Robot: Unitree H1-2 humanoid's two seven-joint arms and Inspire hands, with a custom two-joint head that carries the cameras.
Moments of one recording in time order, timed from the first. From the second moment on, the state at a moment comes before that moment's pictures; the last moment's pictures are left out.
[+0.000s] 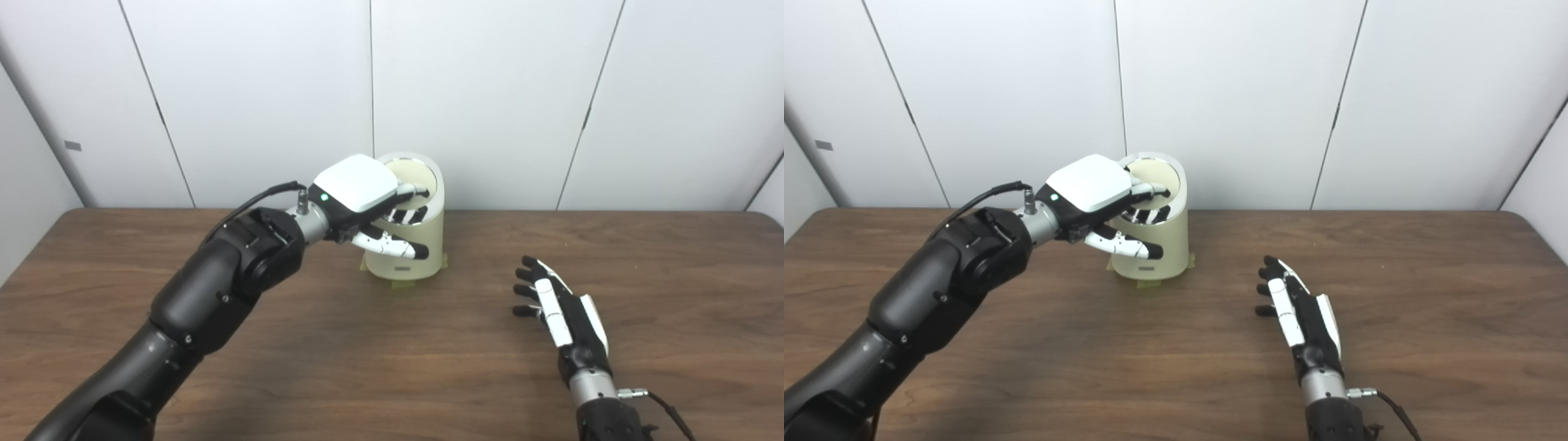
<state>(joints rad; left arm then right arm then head) -0.78 0.41 -0.51 0.11 0.92 -0.15 -0.47 -0.09 -0.02 0.01 -0.14 -0.18 0.29 -0.08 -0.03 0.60</state>
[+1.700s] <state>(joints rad) -0.01 0.01 0.09 -0.28 0.05 0.19 -0.13 -0.08 -0.01 -0.04 -0.13 0.05 0.08 -0.03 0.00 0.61</state>
